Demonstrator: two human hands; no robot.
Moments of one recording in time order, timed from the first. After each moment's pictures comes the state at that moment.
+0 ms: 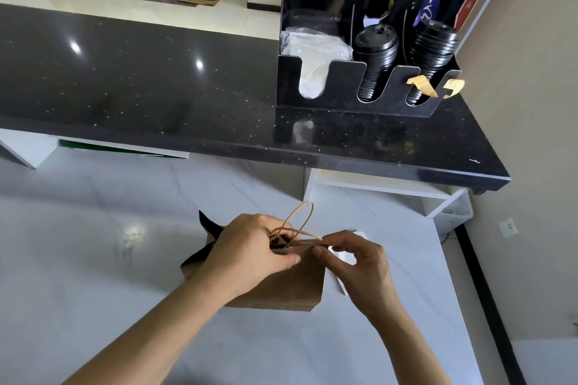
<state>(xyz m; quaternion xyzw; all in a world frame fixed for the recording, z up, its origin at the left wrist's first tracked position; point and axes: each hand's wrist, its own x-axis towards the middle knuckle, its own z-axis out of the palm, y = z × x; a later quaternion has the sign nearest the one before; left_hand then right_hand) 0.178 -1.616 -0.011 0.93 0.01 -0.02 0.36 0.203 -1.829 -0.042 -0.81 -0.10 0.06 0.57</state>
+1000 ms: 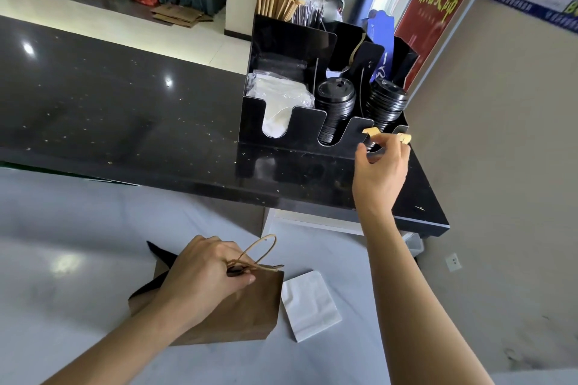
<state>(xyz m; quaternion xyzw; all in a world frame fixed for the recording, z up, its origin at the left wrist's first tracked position) 0.211 -1.619 -0.018 0.93 -0.01 0.04 0.36 0.404 -1.846 0.052 -0.86 0.04 -0.32 0.40</state>
